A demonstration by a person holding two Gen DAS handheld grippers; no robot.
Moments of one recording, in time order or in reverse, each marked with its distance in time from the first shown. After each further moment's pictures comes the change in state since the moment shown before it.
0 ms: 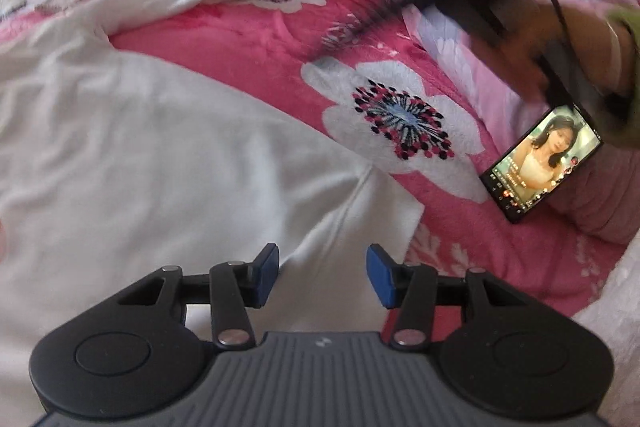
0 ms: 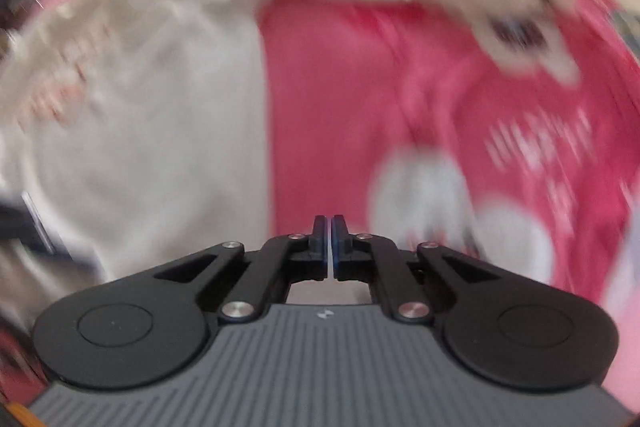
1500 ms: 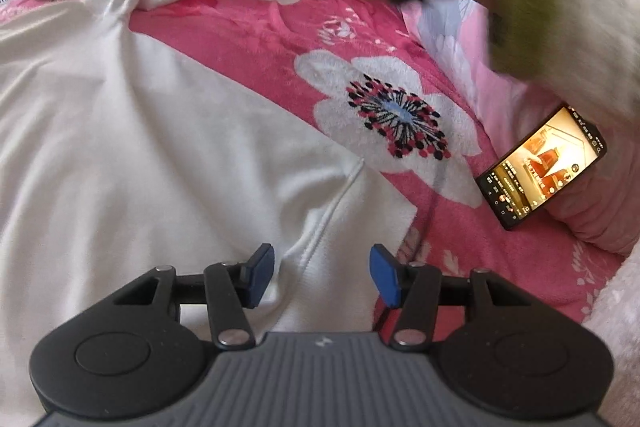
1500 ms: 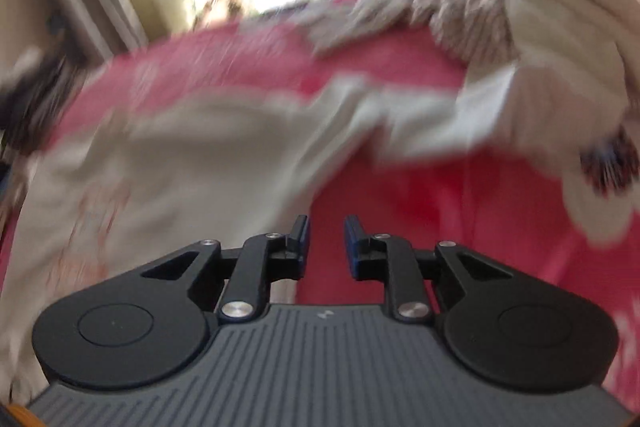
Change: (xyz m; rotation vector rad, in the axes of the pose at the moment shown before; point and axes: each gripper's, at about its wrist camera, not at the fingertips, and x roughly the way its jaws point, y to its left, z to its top) left arm 0.004 -0.007 0.002 -0.001 -0.008 -0.003; right arm 0.066 -0.027 0.085 0.055 -0.085 0.155
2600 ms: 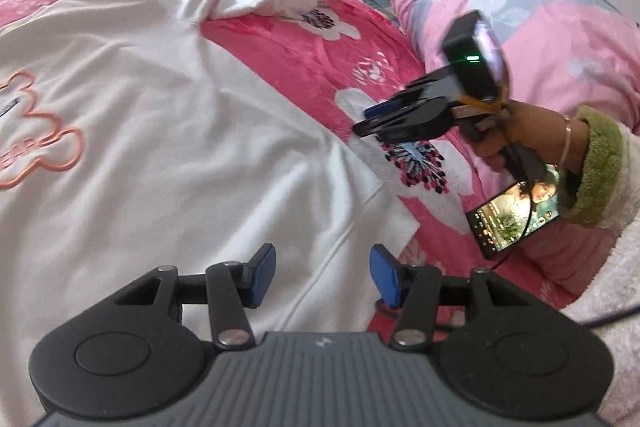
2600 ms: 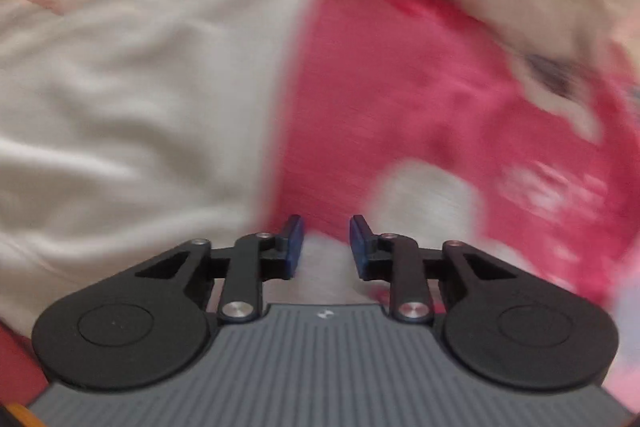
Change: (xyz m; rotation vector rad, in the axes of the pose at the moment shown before) left arm -0.072 0.047 -0.021 -0.197 -0.068 -0.018; right arm -0.034 0.036 -0.141 -0.324 0.196 -0.339
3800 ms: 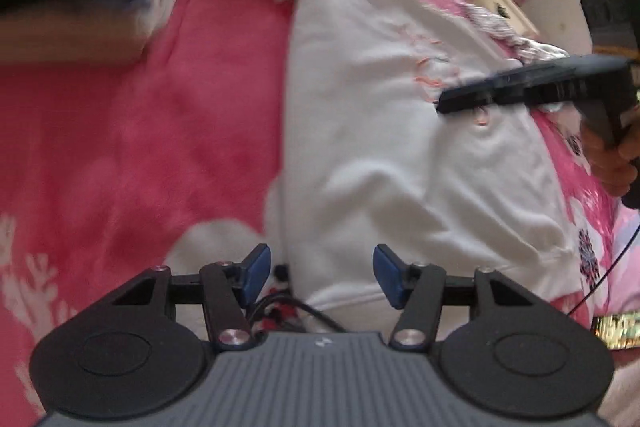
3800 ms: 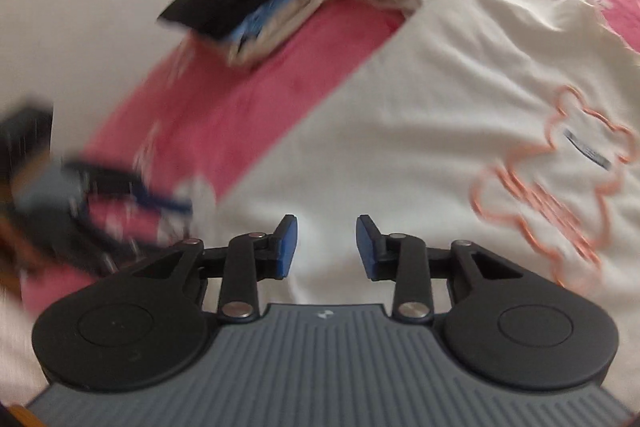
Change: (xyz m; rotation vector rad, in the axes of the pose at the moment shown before) left arm -0.194 0.117 -0.167 -0.707 -0.149 0.493; right arm -0.061 0.294 0.196 -0.363 -0.013 0.846
